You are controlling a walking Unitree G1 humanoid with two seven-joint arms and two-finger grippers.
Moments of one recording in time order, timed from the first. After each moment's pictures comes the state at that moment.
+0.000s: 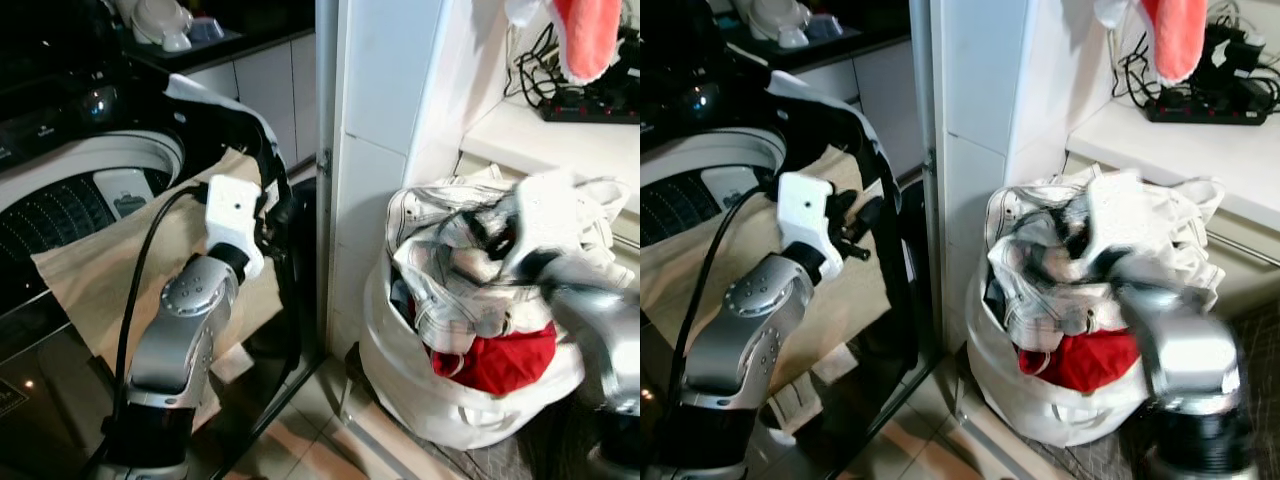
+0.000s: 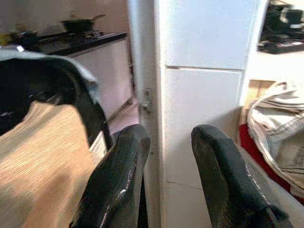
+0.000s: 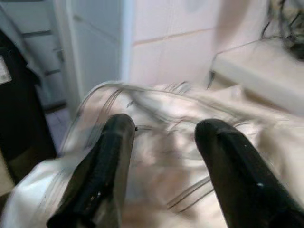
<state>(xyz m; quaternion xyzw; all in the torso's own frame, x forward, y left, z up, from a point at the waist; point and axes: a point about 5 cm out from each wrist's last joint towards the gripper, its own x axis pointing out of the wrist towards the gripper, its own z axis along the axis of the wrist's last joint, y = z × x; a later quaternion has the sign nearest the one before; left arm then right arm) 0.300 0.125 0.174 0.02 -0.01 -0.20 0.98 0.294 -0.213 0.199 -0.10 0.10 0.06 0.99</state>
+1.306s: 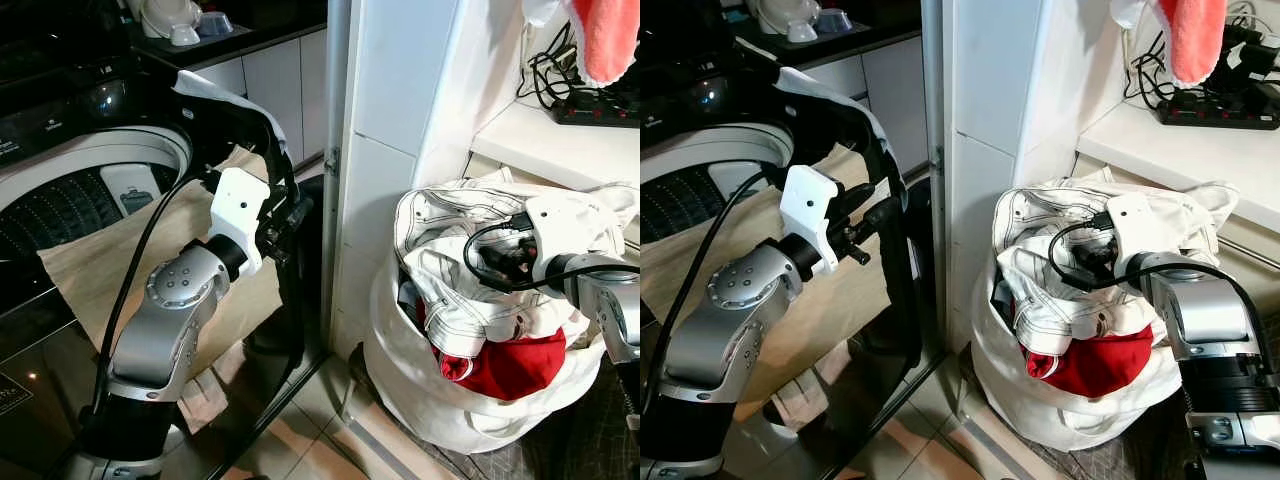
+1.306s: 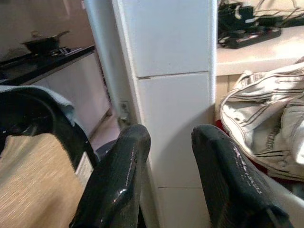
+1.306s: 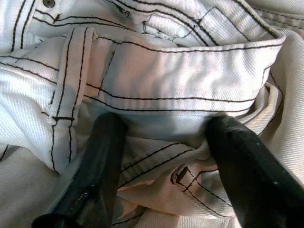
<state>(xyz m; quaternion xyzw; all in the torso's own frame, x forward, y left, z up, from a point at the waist) 0.299 0.127 0.185 0.08 -0.02 -0.27 0.96 0.313 -0.256 0.149 -0.12 0.28 0.07 0.95</state>
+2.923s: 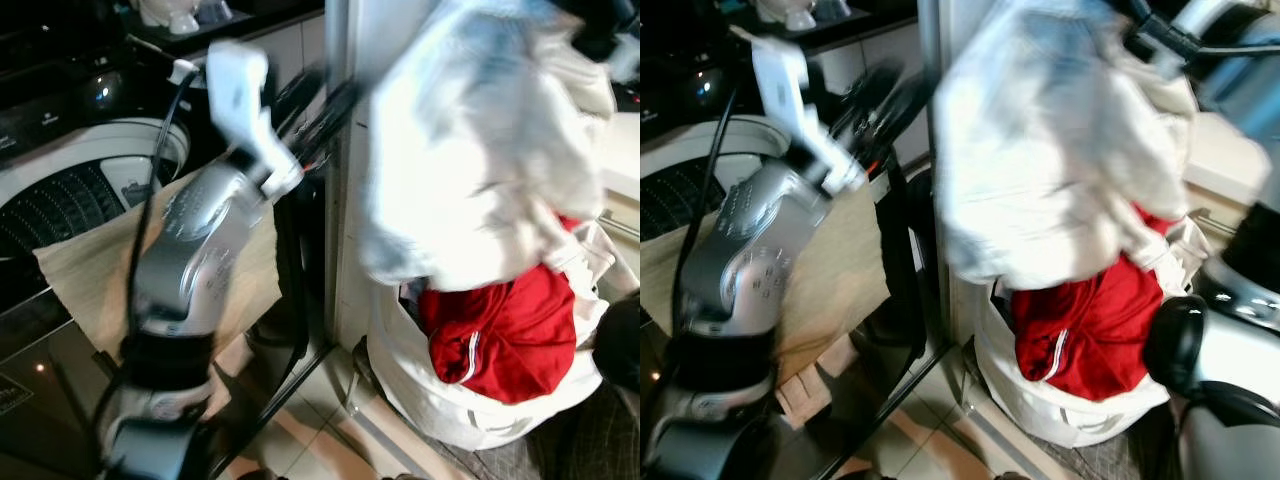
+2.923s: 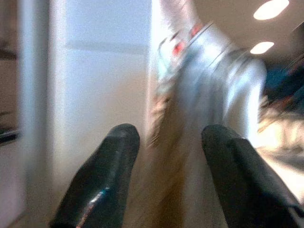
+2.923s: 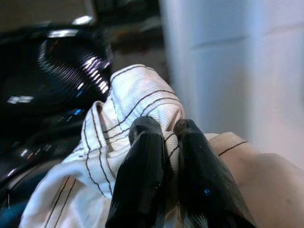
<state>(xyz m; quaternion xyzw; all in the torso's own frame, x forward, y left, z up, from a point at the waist) 0.303 0.075 0.300 -0.11 -0.22 -0.39 0.89 0.312 -0.186 0.379 0.09 -0.08 0.32 0.94</state>
